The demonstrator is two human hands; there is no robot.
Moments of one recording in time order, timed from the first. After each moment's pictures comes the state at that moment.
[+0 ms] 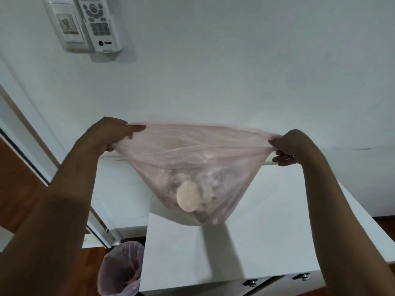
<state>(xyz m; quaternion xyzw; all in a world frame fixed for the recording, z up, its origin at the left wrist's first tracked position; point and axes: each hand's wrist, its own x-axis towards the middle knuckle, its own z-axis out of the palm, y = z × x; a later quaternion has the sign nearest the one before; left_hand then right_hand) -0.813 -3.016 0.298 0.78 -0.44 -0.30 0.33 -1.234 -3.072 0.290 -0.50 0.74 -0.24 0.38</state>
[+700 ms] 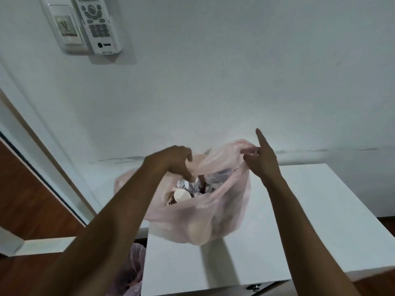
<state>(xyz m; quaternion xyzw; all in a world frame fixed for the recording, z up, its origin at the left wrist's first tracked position) -0.927 -3.043 0.252 0.65 -0.73 -0.21 -0.02 -1.178 -3.057 0.224 -0.59 0.64 -0.39 0.29</state>
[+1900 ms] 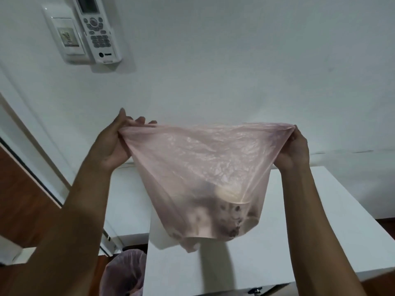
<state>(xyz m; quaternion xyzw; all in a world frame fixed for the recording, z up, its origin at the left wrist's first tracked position) -0.834 -3.012 0.291 0.30 -0.35 -0.62 0.63 -1.219 -3.086 0.264 -0.14 0.19 -0.67 0.71</state>
